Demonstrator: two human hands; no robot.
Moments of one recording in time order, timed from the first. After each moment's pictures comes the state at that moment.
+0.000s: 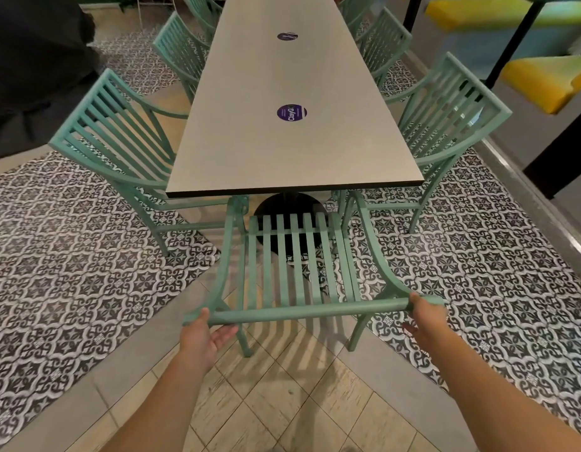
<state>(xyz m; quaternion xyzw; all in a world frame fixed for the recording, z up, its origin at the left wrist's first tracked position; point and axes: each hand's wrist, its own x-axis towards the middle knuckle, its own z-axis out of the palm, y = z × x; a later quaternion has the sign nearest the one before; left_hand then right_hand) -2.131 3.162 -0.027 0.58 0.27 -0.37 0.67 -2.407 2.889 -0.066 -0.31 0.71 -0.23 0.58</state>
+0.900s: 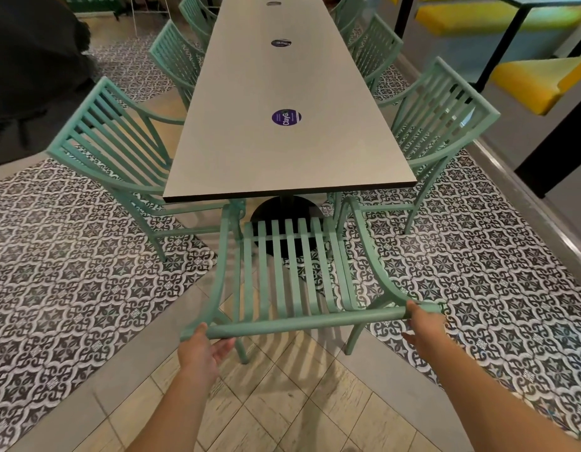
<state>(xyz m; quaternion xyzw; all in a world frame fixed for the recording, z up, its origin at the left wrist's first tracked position) -2.150 3.171 -0.023 0.62 0.29 -0.31 0.66 -2.417 2.908 -0.060 -0.31 0.73 -0.24 0.56</state>
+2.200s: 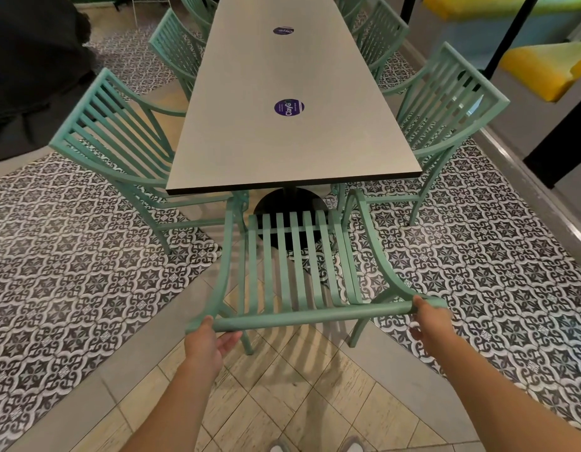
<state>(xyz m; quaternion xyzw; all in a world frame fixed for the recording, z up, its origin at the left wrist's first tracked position) -2.154 3.172 -0.024 0.63 0.28 -0.34 0.64 -2.426 2.914 -0.056 -0.33 0.73 -0.22 0.56</state>
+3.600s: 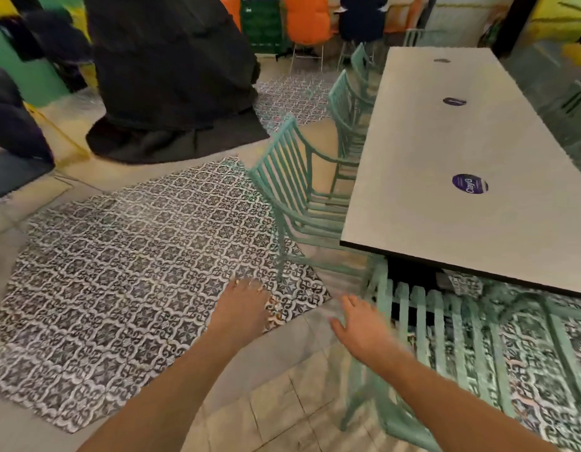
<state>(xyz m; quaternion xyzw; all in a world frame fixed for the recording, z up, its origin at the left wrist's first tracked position) -1.865 3.330 0.071 0.91 -0.39 -0.07 -0.10 -1.998 3.133 0.021 -0.96 0.20 0.07 0.18</state>
